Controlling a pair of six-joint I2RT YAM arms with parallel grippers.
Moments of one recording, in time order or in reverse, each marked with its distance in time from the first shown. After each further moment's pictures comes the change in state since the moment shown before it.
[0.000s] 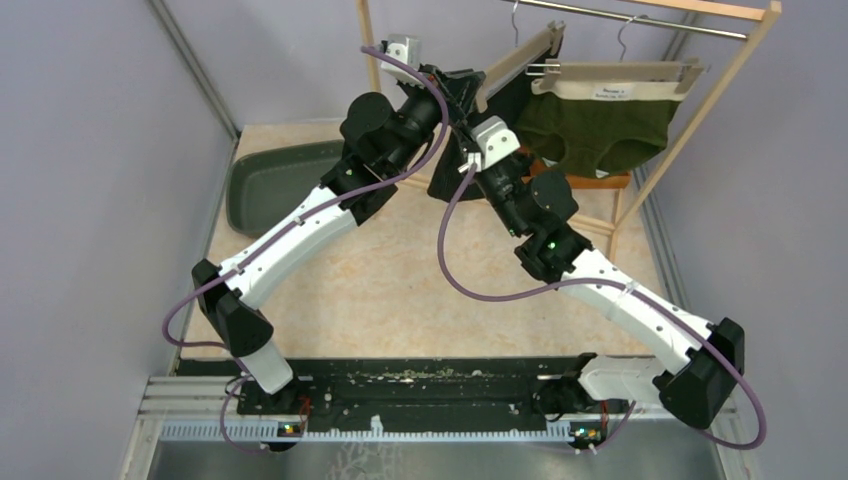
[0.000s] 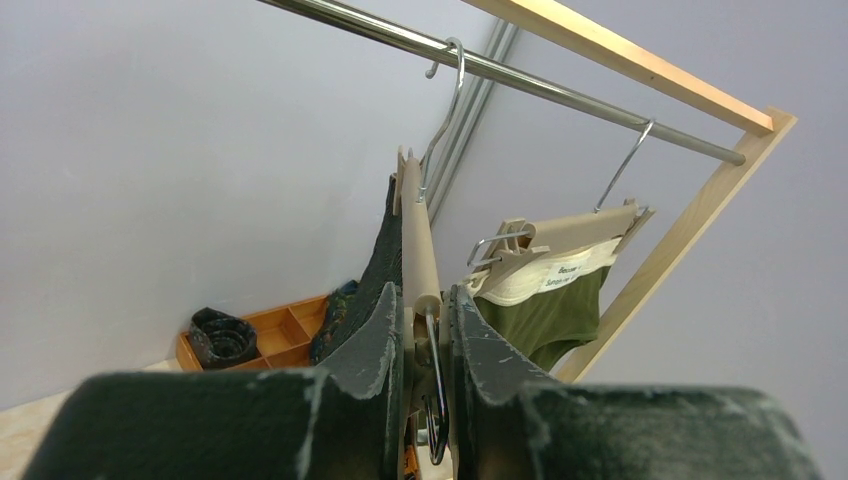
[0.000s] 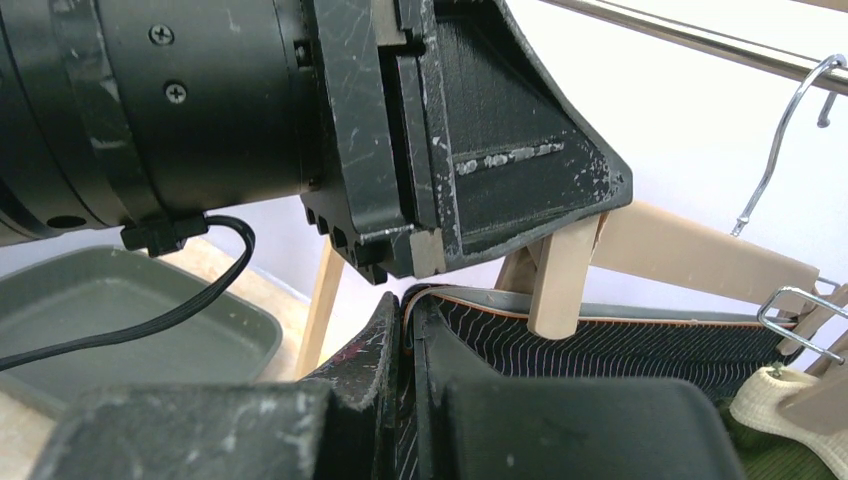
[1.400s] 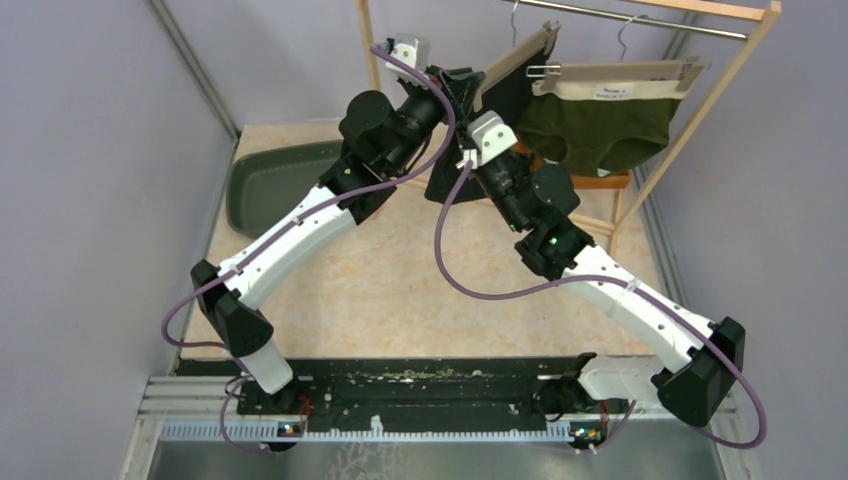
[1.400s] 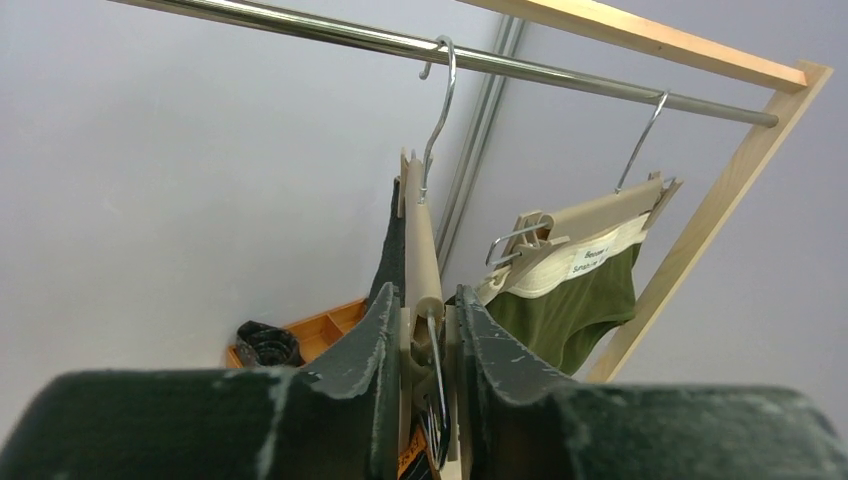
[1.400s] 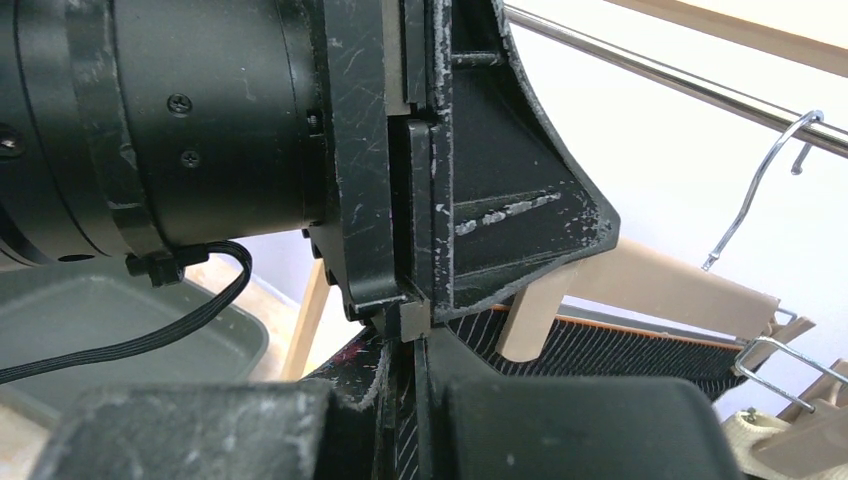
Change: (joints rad) left arm 0.000 0.000 0.014 -0.021 0.019 0.127; right arm 0.000 0.015 0.060 -0.039 -0.019 -0.048
